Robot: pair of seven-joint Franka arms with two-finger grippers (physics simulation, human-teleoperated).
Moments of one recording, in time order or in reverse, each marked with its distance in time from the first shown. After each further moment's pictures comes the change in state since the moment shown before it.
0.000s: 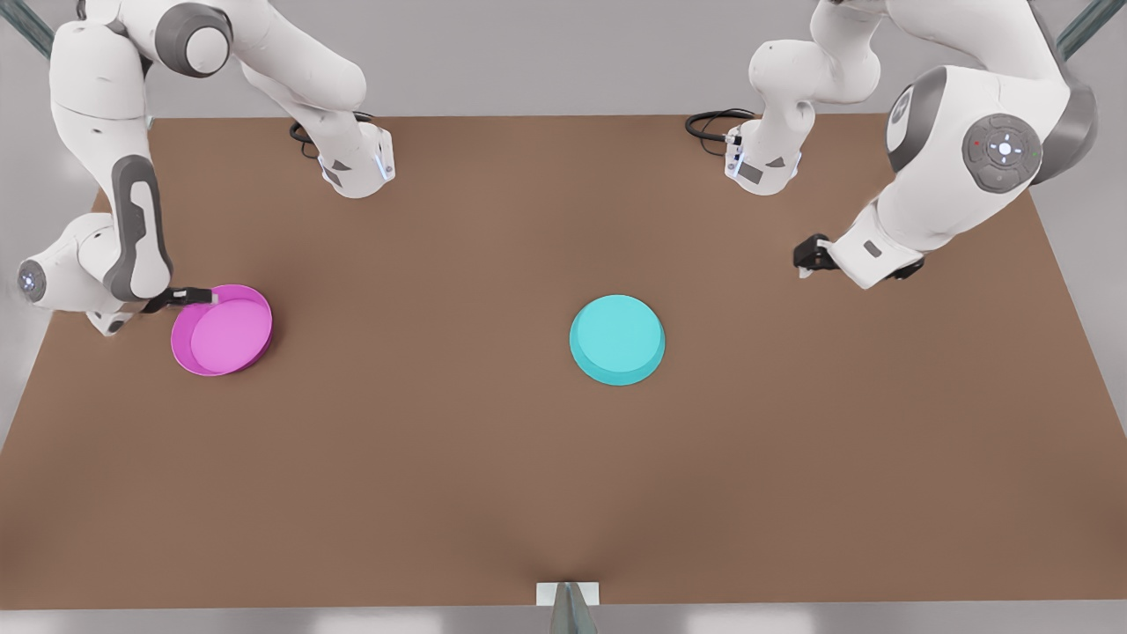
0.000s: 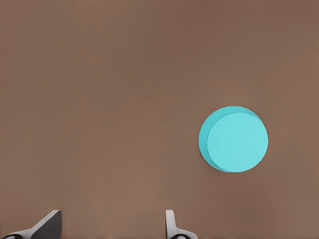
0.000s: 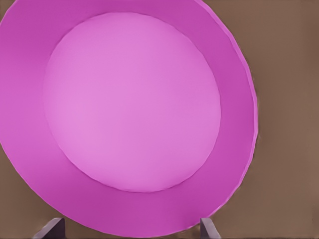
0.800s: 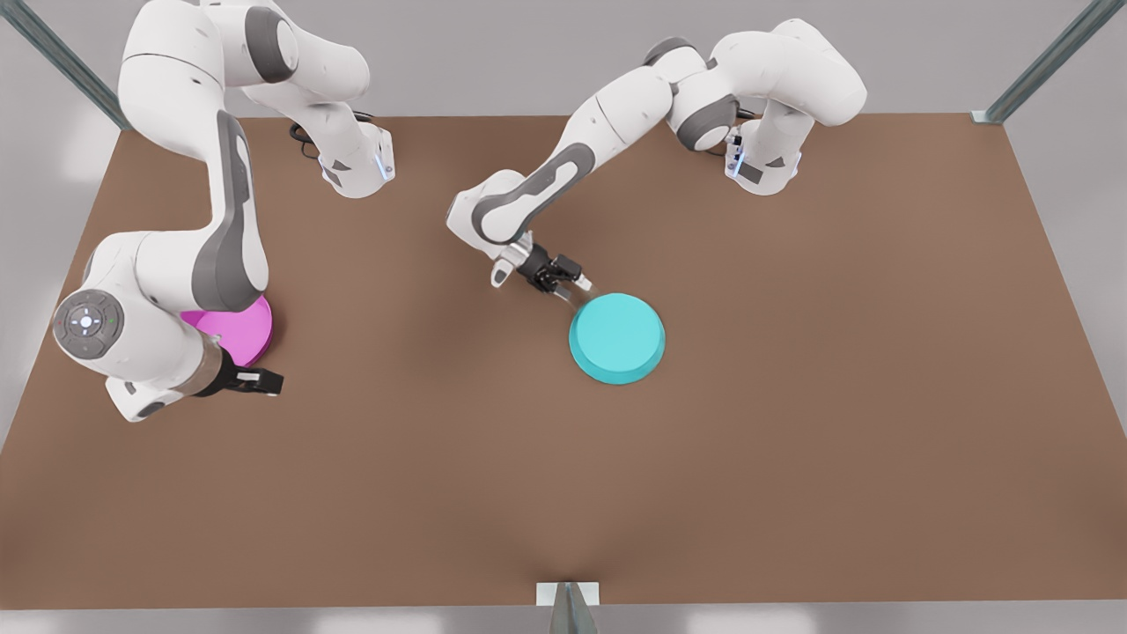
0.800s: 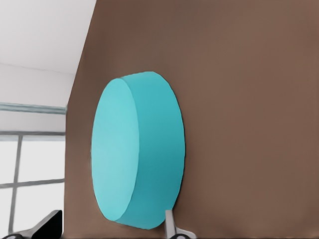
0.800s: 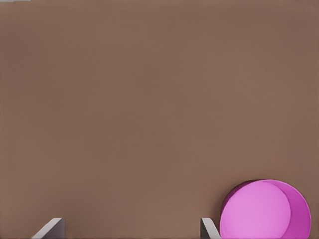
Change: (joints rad) left arm -0.946 0.935 -0.071 0.305 0.778 -0.083 -0.934; right arm 0.421 0.064 0.252 0.826 -0.107 -0.486 0.811
